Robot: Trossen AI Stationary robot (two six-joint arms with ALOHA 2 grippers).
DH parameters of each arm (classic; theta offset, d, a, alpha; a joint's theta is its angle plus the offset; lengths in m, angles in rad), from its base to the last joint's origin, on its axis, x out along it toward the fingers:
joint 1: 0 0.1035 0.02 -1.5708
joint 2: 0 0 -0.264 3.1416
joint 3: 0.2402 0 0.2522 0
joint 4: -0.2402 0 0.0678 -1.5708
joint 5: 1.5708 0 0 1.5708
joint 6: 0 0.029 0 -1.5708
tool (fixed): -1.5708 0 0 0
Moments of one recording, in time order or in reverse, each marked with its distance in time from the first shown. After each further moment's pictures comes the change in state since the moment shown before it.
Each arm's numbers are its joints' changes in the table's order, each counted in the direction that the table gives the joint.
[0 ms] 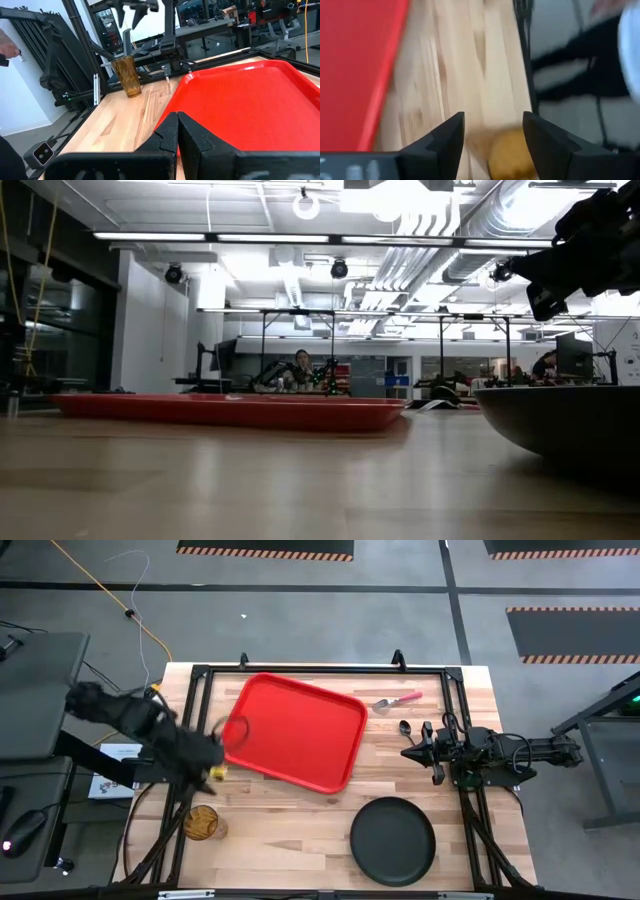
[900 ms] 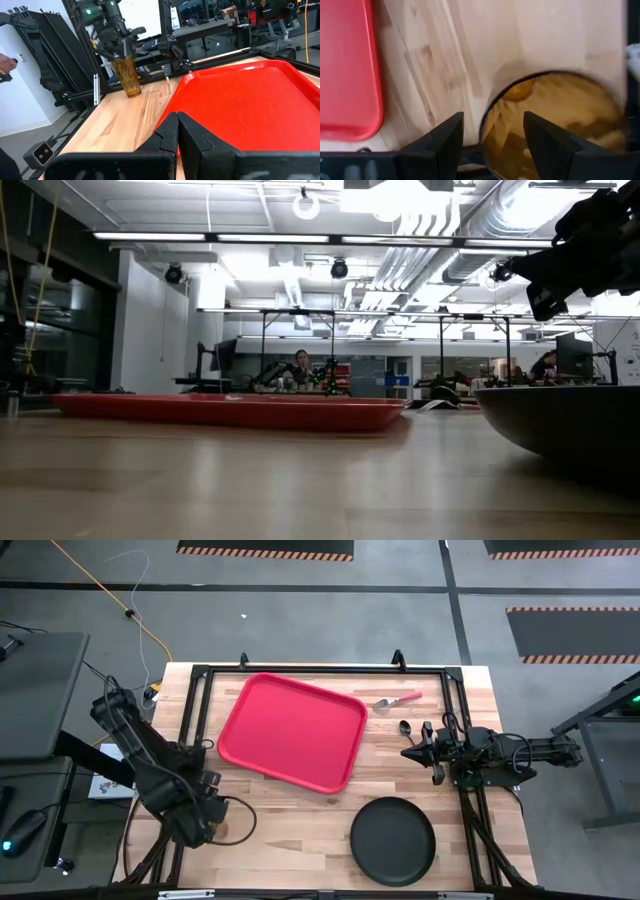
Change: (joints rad) left arm -0.423 0.356 -0.084 -0.100 0.231 -0.216; right arm 0.000 0.000 0.000 0.000 0.000 0.000
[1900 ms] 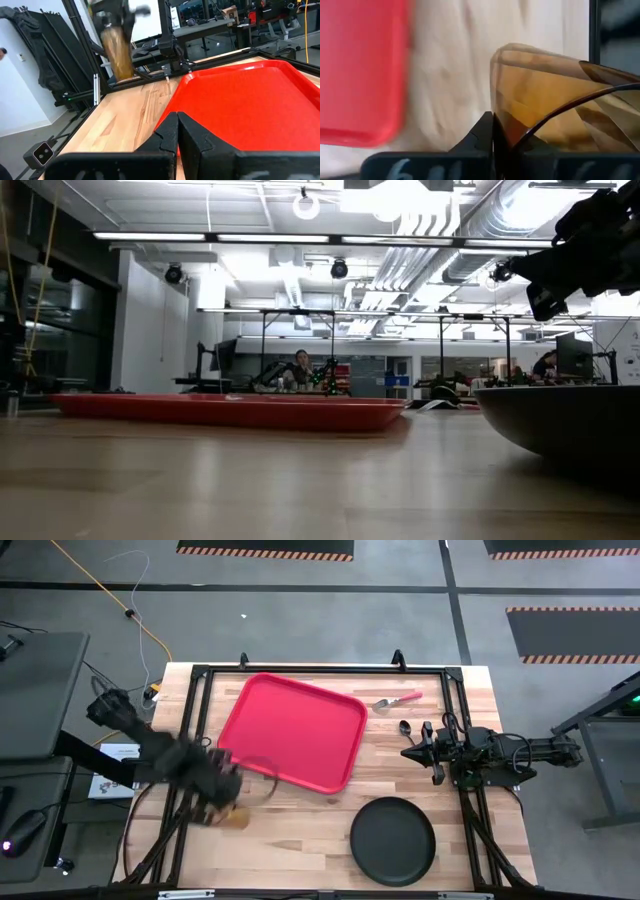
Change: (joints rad) left arm 0.352 -0.019 0.287 -0.112 -0.028 0.196; right arm 0.000 0.000 0.000 0.000 0.000 0.000
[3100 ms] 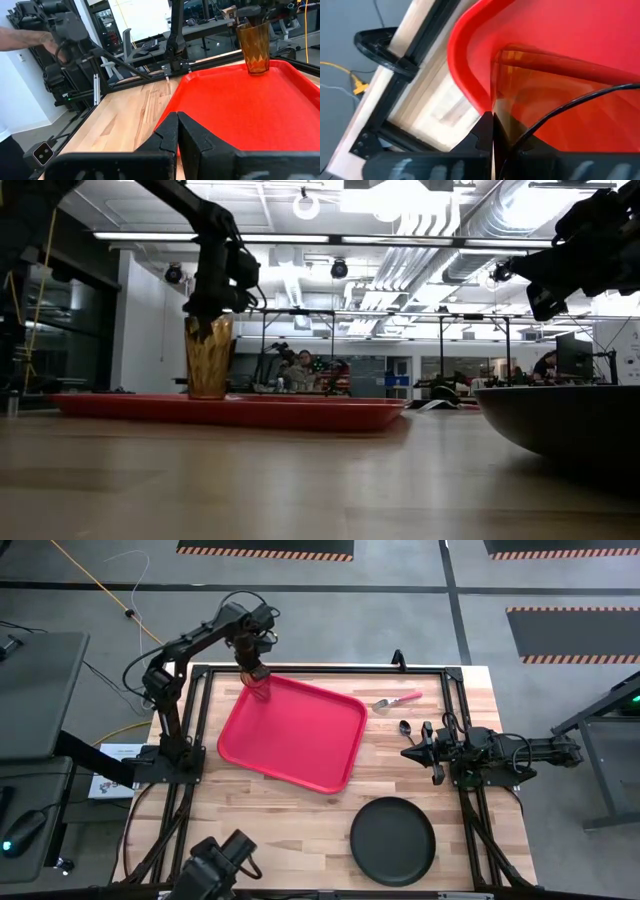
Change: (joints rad) left arm 1.467 0.577 0.249 0.094 0.018 0.705; right arm 0.000 0.000 0.000 0.000 0.000 0.000
